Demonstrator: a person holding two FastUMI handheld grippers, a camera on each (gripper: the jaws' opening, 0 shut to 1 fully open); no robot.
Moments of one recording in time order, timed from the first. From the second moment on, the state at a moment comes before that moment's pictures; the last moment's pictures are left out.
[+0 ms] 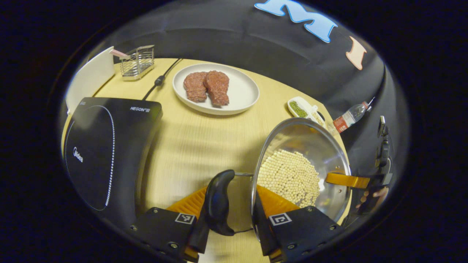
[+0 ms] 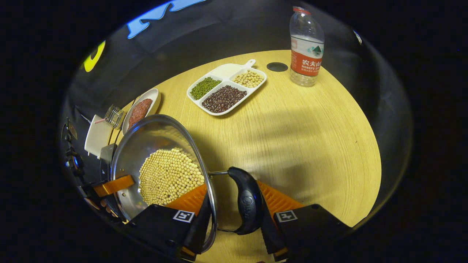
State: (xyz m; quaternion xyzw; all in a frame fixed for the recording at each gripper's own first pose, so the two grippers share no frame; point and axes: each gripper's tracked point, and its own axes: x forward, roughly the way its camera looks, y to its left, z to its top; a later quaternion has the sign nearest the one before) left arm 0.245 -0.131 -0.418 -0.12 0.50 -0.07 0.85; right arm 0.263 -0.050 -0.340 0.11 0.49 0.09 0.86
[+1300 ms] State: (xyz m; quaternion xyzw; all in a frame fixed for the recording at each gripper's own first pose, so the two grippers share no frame) left arm 0.280 -0.115 -0.409 -0.11 0.49 -0.11 0.86; right arm 0.116 0.005 -0.270 0.12 0.46 0.07 0.88
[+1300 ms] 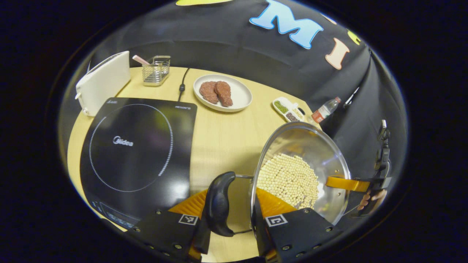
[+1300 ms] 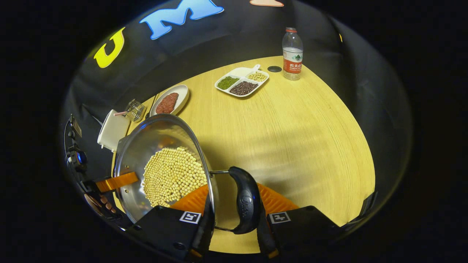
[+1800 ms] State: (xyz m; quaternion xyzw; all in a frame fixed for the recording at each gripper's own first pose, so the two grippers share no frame) left arm 0.272 -0.114 -0.409 -0.12 0.48 -0.08 0.87; right arm 0.082 0.089 -0.245 0.11 0.45 0.10 0.88
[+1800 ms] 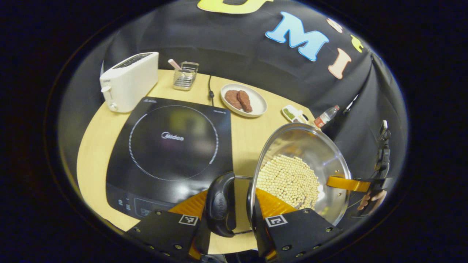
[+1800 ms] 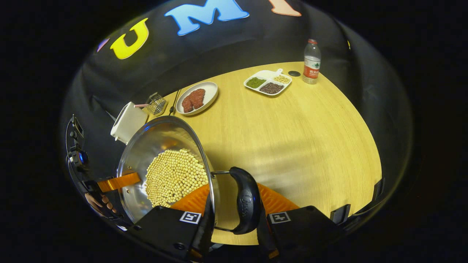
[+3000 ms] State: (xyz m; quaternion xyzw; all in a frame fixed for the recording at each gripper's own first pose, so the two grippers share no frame) left arm 0.265 -0.079 -0.379 -0.12 0.46 -0.02 0.88; right arm 0.134 0.264 -0.259 0.13 0.46 0.15 0.86
